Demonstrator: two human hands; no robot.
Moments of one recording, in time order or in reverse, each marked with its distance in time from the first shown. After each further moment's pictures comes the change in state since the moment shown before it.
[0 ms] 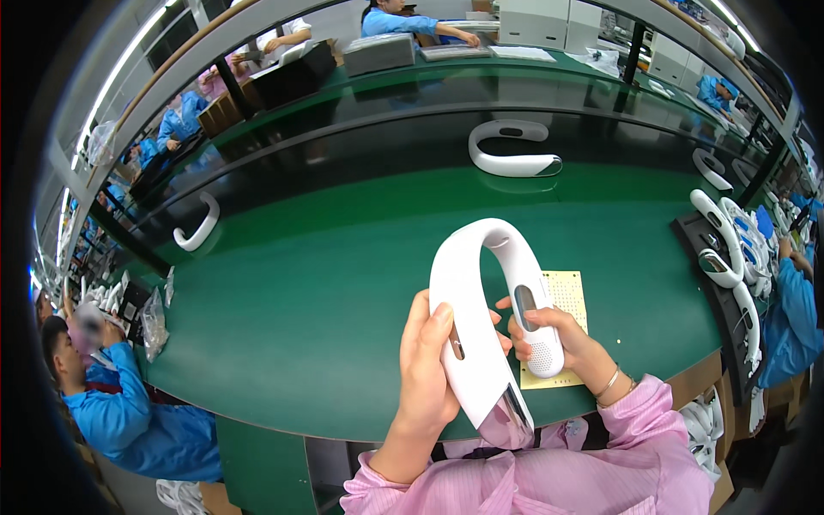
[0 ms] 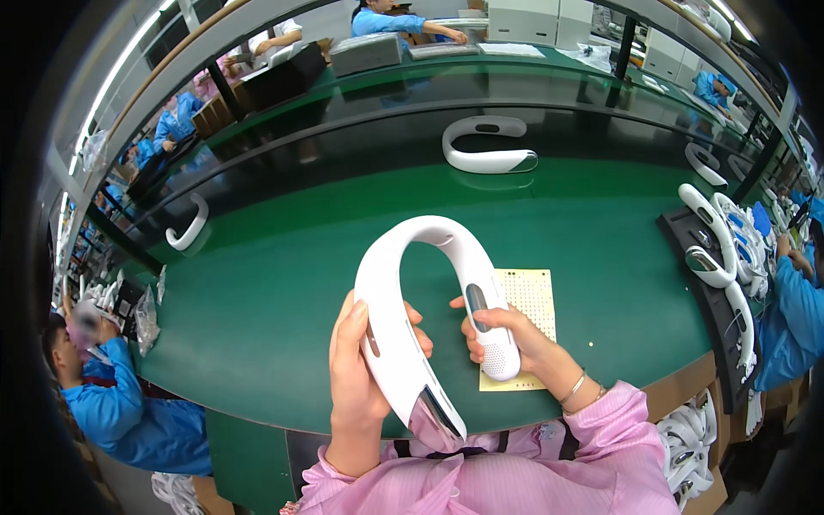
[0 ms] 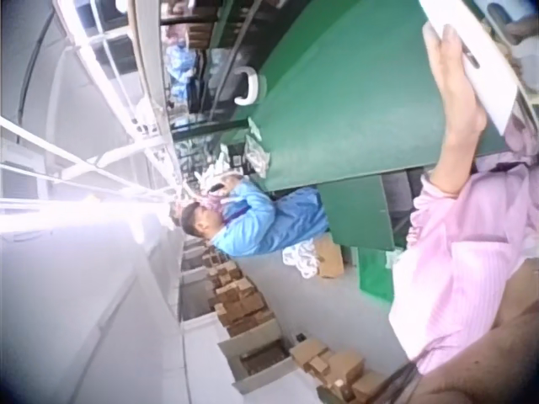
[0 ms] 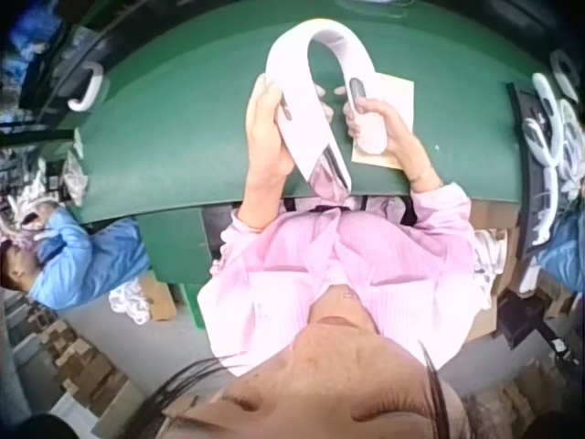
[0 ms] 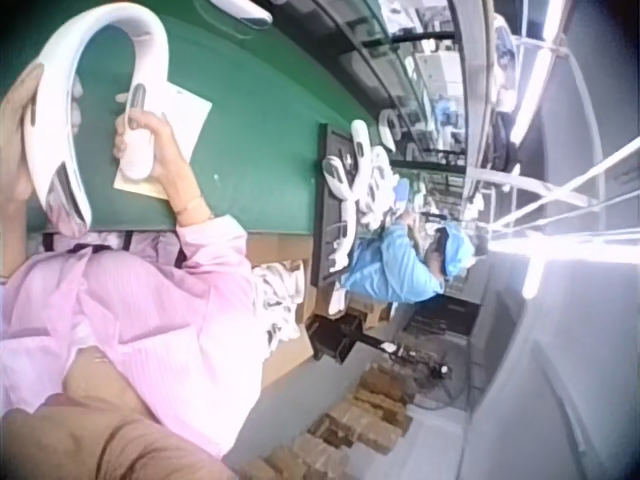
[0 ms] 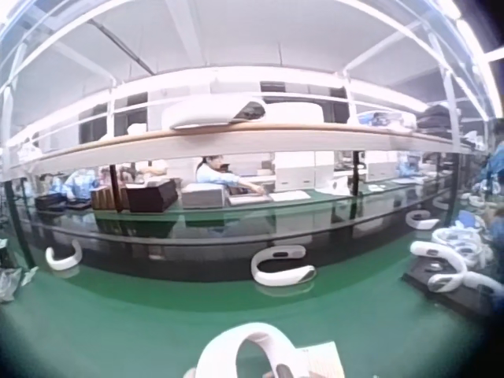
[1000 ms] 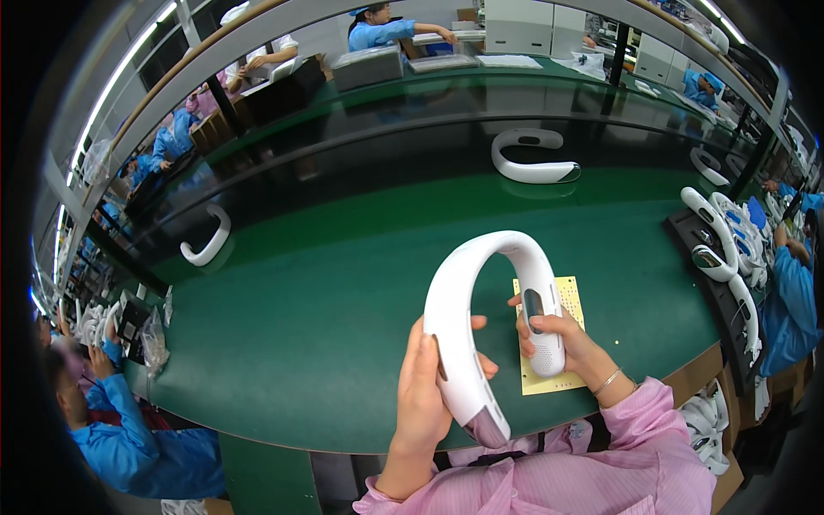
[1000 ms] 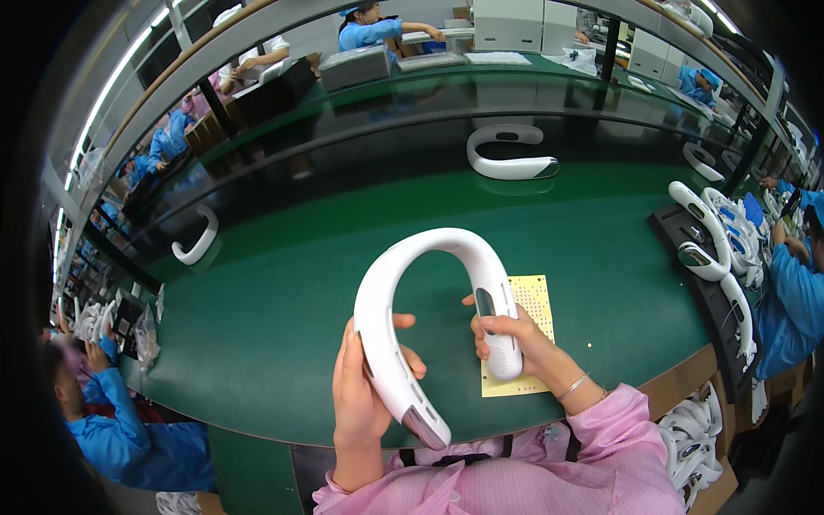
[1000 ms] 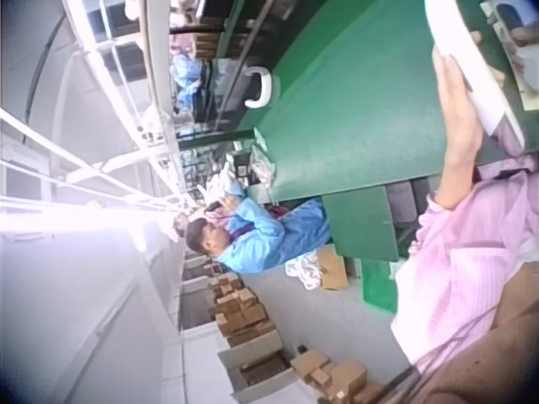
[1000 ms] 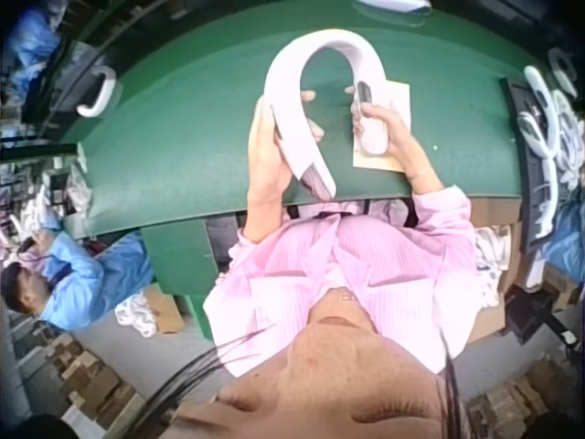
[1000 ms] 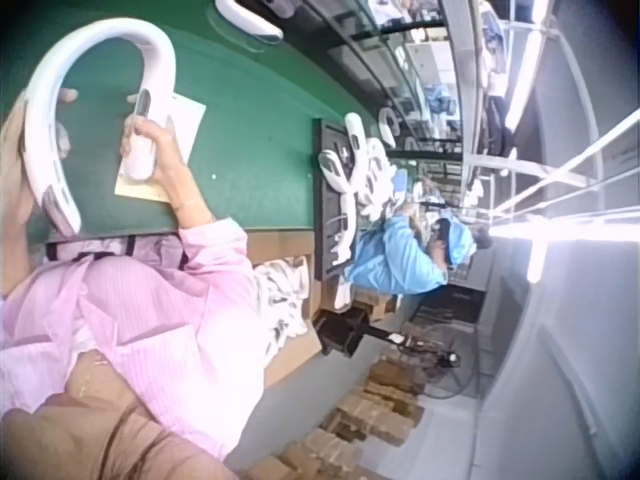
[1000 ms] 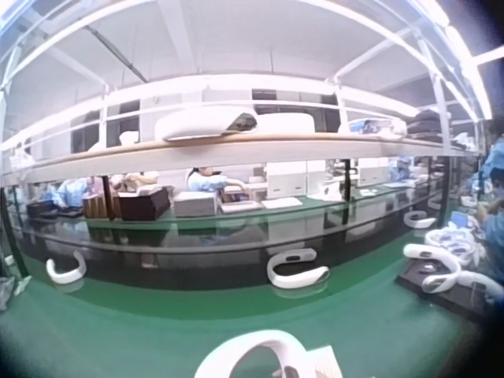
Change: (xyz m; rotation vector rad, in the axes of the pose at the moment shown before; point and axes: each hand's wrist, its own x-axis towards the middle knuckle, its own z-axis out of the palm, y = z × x) left_hand -0.012 0.001 -0.012 0.107 -0.004 0.059; right_hand -0.003 0.000 0.000 -0.187 0.087 -0.206
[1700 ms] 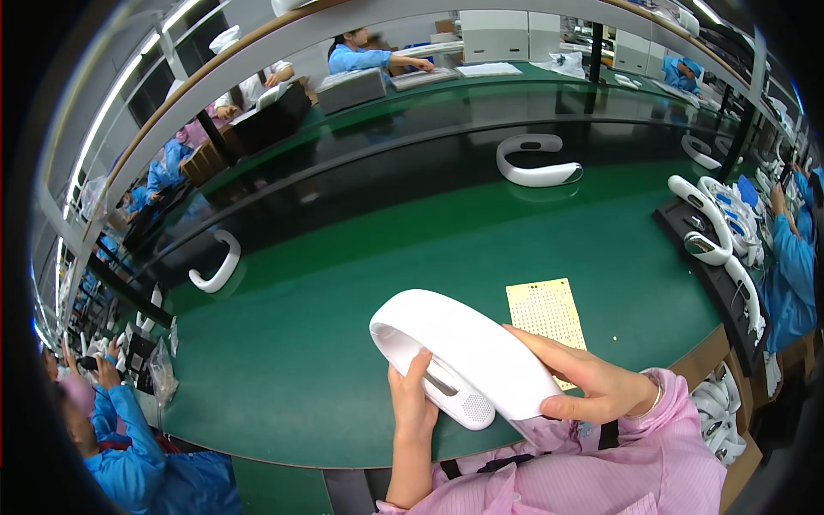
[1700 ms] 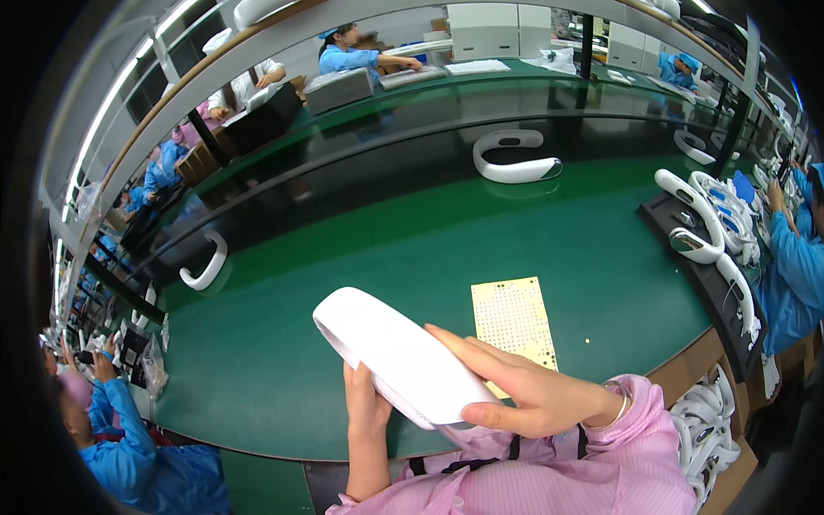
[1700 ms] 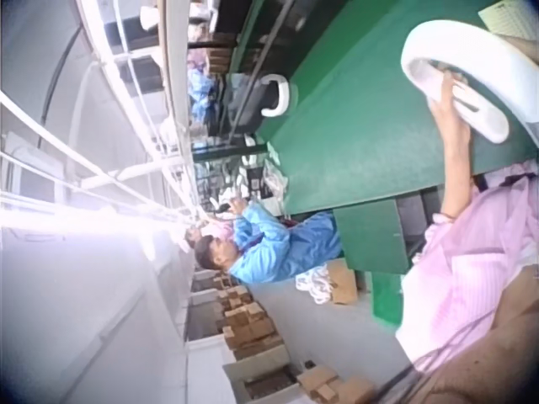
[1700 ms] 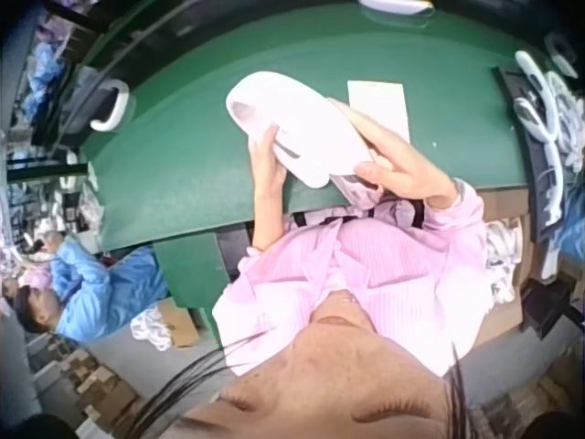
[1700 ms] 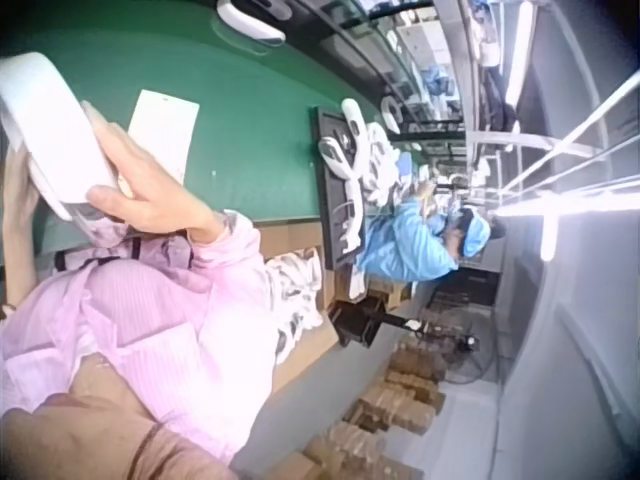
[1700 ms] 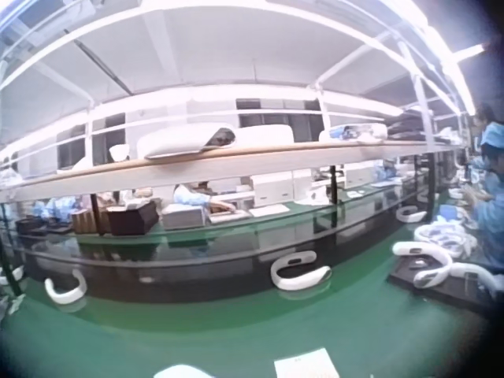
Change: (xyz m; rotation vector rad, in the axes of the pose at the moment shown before) left_hand 0.013 -0.049 -0.056 -0.122 0.285 -0.100; right_hand -0.062 -0.064 0.083 -0.907 -0.415 -0.305
